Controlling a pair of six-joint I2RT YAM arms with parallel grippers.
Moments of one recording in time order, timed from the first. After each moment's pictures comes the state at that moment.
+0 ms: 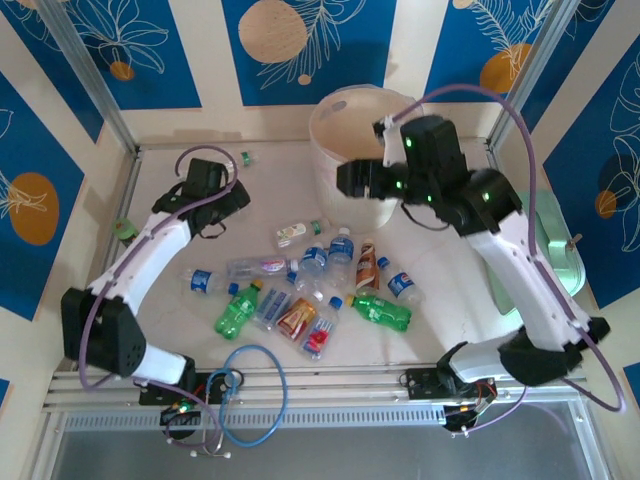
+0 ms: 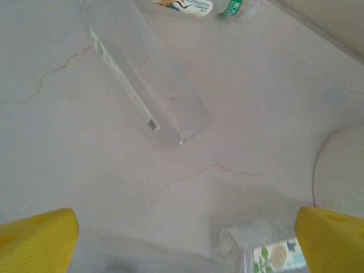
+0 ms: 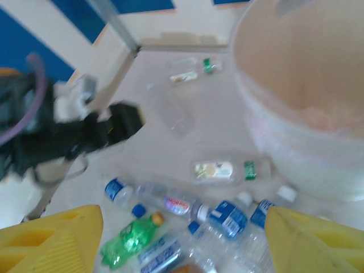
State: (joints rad) left arm -0.28 1.47 1.24 -0.65 -0.18 -0.73; right arm 0.66 1.33 1.80 -1.02 -0.07 0.42
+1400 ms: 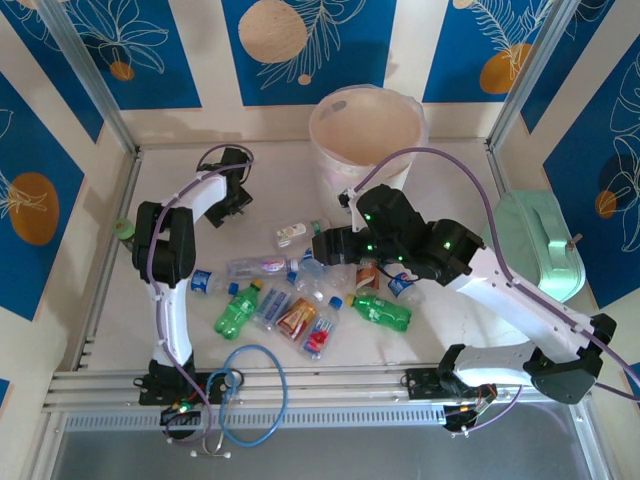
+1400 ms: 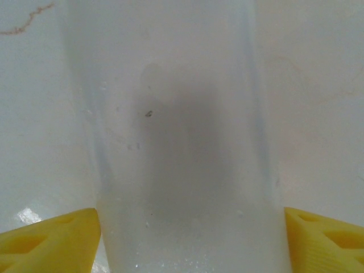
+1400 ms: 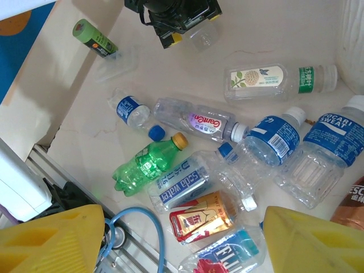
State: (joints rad) left arm -0.21 2.14 1.66 -0.79 -0.26 -0.95; right arm 0.92 1.20 1.39 -0.89 -0.02 0.58
